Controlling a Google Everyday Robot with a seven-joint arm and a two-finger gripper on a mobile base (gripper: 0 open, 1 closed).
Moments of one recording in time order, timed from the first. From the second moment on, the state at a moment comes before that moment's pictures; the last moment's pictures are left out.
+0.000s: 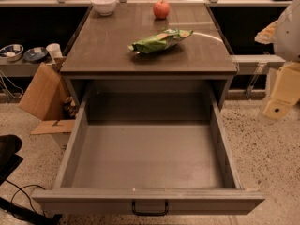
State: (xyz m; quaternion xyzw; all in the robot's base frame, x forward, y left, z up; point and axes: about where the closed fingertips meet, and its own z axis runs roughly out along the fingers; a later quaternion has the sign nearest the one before) arm 0.438 -0.217 0.977 -0.60 0.78 -0.03 0.16
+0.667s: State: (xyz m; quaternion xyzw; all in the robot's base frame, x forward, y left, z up) arm 0.440 -0.212 0.976 -0.60 0.78 -0.04 0.17
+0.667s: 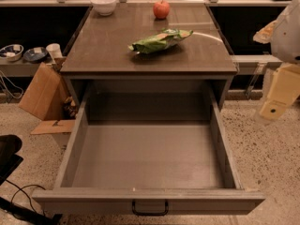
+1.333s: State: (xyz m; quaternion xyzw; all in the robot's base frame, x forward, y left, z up) arm 0.504 -0.162 0.935 -0.61 0.75 -0.05 0.25
